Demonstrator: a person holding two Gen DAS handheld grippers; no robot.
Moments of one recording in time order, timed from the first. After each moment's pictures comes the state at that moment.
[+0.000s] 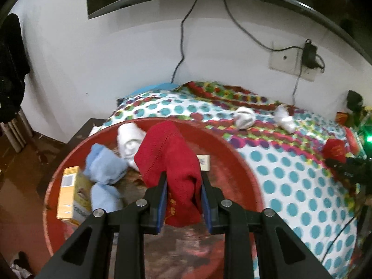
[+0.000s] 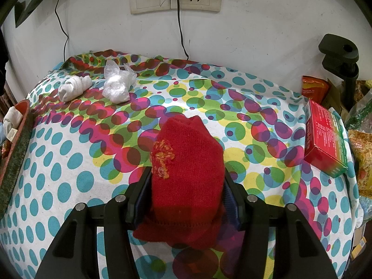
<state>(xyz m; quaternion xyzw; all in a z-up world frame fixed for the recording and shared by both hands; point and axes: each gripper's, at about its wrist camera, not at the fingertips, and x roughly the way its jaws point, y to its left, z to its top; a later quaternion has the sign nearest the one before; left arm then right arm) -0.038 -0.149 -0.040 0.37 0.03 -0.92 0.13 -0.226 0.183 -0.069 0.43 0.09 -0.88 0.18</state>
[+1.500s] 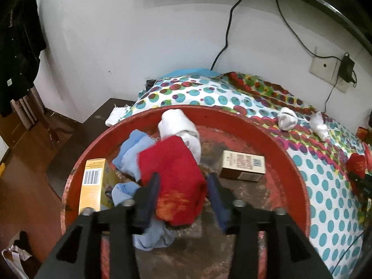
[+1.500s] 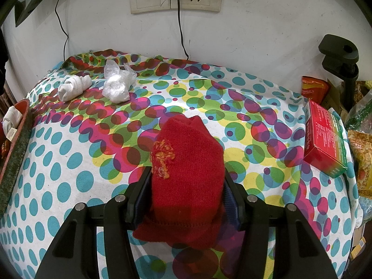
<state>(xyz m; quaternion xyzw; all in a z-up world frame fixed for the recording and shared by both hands) -0.043 -0.215 -0.046 0.40 0.07 -0.90 0.17 -0.225 0.183 -0.069 0.43 0.09 -0.88 0.18</state>
